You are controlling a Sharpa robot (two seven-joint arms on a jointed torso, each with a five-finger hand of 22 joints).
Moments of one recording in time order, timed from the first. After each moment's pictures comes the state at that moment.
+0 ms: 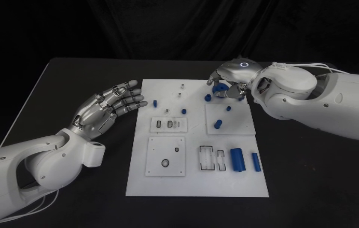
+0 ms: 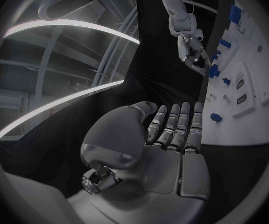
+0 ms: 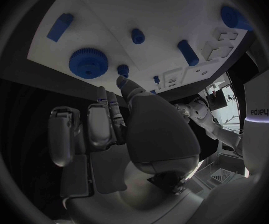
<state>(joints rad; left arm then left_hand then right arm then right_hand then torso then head) 1.25 -1.18 -0.19 1.82 0.05 -0.01 0.68 1.25 0.18 0.28 0.12 0.58 0.50 0.11 0.14 0.06 0.32 0.24 0.60 0.14 0.31 0.22 0.61 0.25 0.12 0.34 0.26 0.39 0.21 1.57 -0.84 -0.25 1.60 -1.72 -0.25 -0.17 1.39 -0.09 0.24 0.07 0.20 0.81 0.09 0.19 0.08 0.86 0.10 0.45 0.07 1.47 0.00 1.36 1.02 0.05 1.46 0.11 1.49 1.31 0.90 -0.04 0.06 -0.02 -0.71</state>
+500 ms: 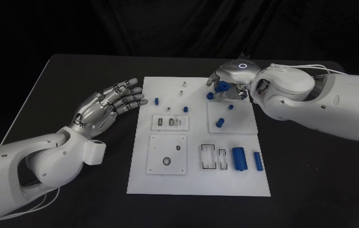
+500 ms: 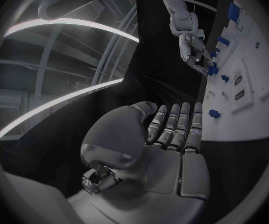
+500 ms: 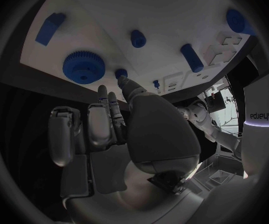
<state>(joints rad) 1.25 -1.18 -0.19 1.81 0.06 -0.01 0.68 1.25 0.18 0.29 0.12 0.58 0.51 0.11 0.14 0.06 0.32 0.24 0.60 0.14 0.31 0.22 0.61 0.25 0.12 0.34 0.26 0.39 0.20 1.55 -0.83 -0.25 1.60 -1.75 -0.25 -0.17 1.38 -0.09 0.23 0.08 0.21 0.81 0.09 0.18 0.08 0.90 0.08 0.45 0.08 1.47 0.00 1.36 1.02 0.05 1.46 0.11 1.49 1.31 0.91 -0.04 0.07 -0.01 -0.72</state>
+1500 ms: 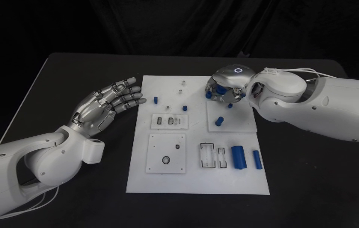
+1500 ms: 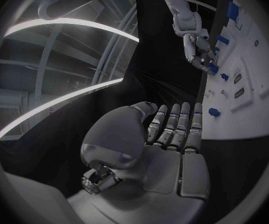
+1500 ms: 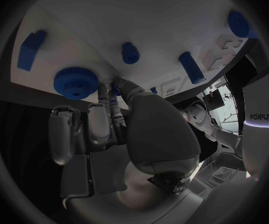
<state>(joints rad) 1.25 -1.17 -0.19 1.80 0.06 -0.01 0.68 1.25 0.18 0.29 0.12 0.58 0.51 0.12 0.14 0.06 0.32 0.25 0.60 0.15 0.31 0.22 0.61 0.25 0.12 0.34 0.26 0.38 0.20 1.52 -0.80 -0.25 1.56 -1.72 -0.24 -0.14 1.40 -0.09 0.29 0.07 0.27 0.89 0.09 0.18 0.11 0.94 0.09 0.44 0.08 1.47 0.00 1.34 1.02 0.05 1.45 0.11 1.49 1.31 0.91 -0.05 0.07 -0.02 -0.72</state>
